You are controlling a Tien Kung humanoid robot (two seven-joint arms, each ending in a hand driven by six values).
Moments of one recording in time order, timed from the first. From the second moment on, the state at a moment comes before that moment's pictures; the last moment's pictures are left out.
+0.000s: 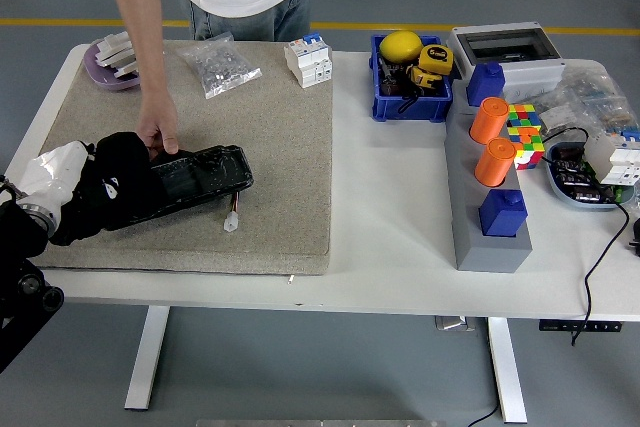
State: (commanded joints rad) left arm -0.23 0.49 -1.07 -1.38 1.97 0.15 0.51; right arm 0.13 -0.47 0.46 0.35 -0.29 0.01 -0.25
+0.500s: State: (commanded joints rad) left arm -0.23 0.49 -1.04 -1.40 1.96 0.16 0.51; right arm 0.13 -0.47 0.46 0.35 -0.29 0.01 -0.25
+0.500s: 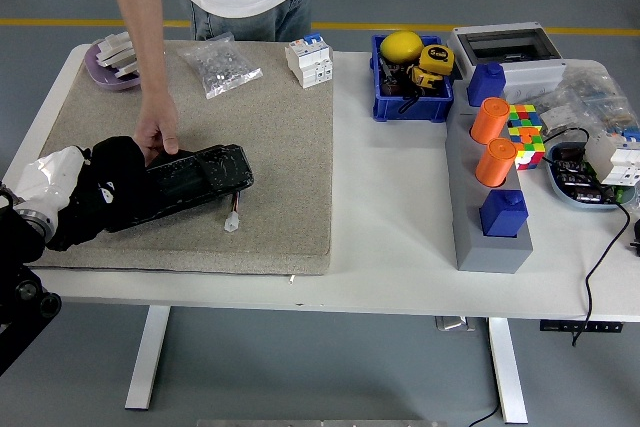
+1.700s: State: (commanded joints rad) left arm -0.50 0.31 -0.74 -1.32 1.91 0.13 0.53; right arm 0.15 -0.48 0.43 0.35 -0.28 0.01 -0.25
